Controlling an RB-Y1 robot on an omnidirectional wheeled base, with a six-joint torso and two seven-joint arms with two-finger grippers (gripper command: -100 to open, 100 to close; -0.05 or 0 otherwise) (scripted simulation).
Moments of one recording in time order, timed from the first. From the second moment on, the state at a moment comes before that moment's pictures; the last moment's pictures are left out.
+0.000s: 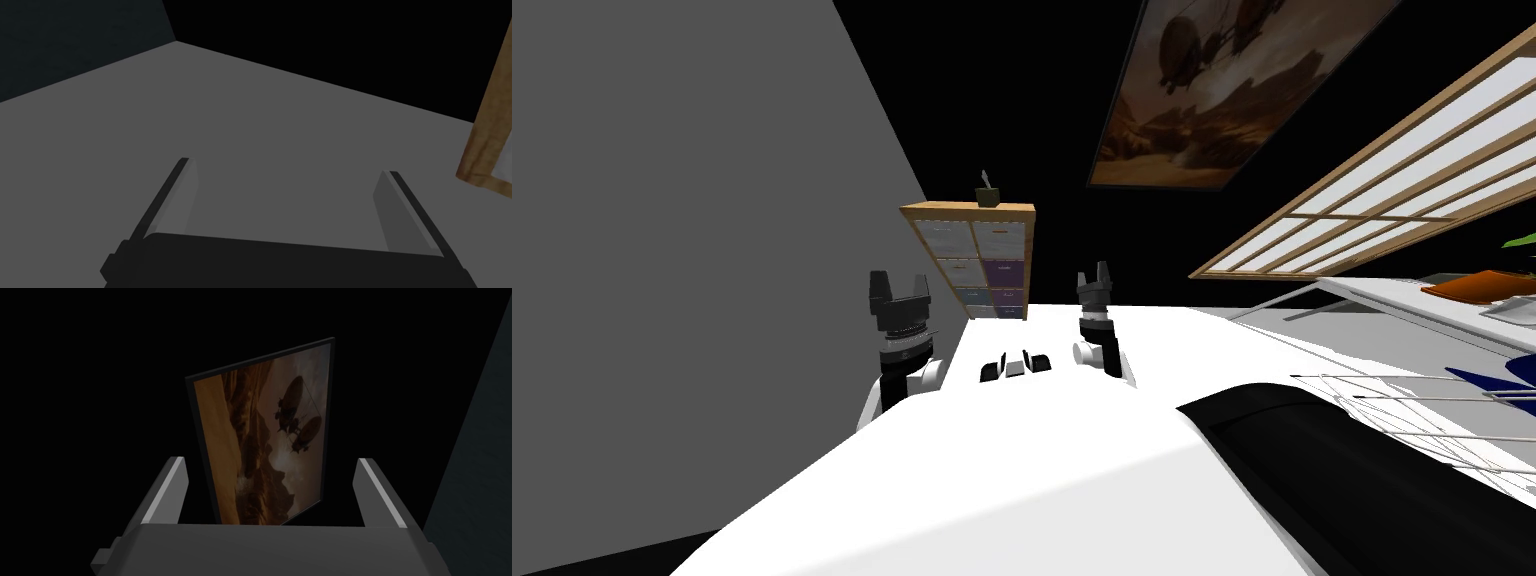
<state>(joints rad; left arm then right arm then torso) 0.46 0.07 -0.04 -2.25 -0.12 -0.62 0.13 0.53 0.01 0.01 -2.30 0.01 -0.39 -0.10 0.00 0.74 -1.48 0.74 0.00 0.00</state>
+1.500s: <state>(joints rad) 0.38 0.16 -0.04 -1.92 -0.11 -0.60 0.10 0.53 0.01 0.01 -2.30 0.01 -0.39 -0.10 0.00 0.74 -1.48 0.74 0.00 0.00</state>
